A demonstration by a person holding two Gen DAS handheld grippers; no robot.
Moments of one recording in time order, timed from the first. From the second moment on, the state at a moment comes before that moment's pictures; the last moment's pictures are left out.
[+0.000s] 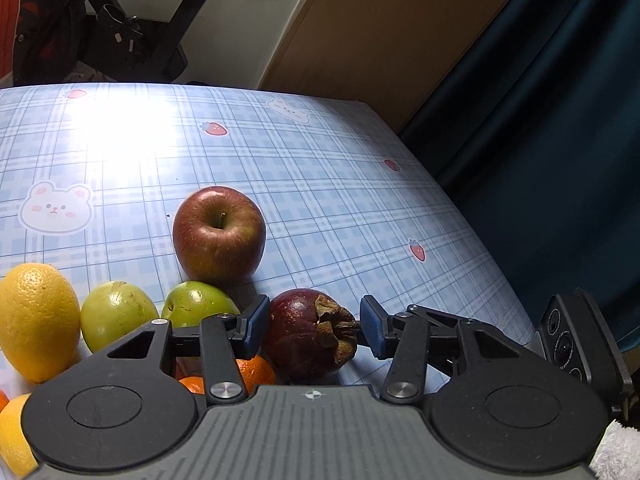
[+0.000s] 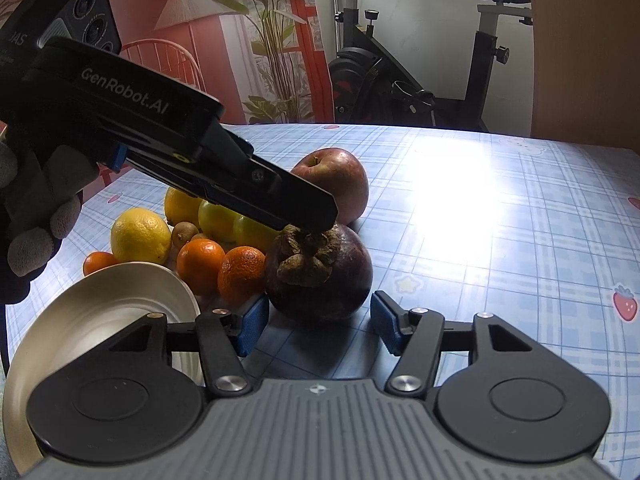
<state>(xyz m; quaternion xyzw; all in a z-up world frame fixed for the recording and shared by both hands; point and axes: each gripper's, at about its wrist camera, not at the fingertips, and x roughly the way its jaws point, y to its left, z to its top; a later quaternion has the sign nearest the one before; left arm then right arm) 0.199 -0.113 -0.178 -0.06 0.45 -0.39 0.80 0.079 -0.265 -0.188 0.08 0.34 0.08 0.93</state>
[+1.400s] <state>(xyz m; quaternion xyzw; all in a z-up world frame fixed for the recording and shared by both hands) 0.180 -0.082 -0.146 -0.07 0.45 -0.40 0.79 0.062 -0.240 -0.152 0.08 0.32 0.10 0.94</state>
